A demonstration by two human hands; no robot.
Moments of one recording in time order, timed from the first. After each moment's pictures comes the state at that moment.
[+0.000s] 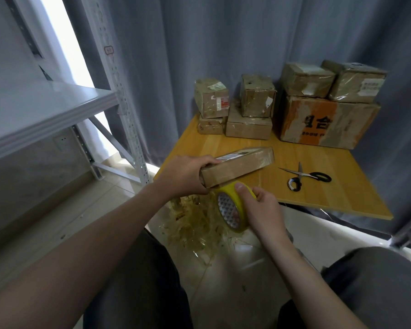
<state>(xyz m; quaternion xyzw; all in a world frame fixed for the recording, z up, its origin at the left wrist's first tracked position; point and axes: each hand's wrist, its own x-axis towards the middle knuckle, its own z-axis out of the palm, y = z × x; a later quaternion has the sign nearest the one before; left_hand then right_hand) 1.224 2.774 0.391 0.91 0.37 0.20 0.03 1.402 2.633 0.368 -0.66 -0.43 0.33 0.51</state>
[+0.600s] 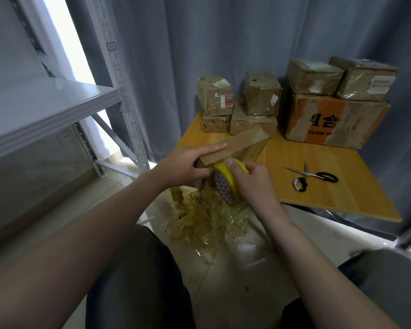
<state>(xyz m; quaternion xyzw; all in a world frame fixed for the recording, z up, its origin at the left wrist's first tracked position) 1.213 2.789 0.411 0.89 0.34 0.20 0.21 1.392 2.676 0.403 -0.65 -0.48 0.32 0.50</state>
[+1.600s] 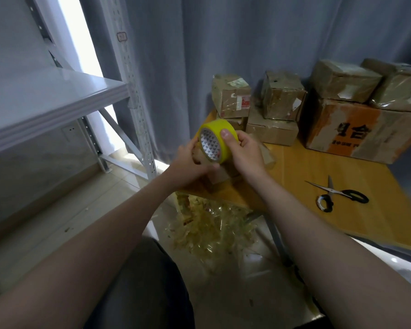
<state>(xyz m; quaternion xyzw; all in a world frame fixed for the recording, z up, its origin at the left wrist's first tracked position) 1.210 2.849 0.363 0.73 0.49 0.32 0.36 1.382 2.808 0.399 -0.56 -0.54 0.31 0.54</state>
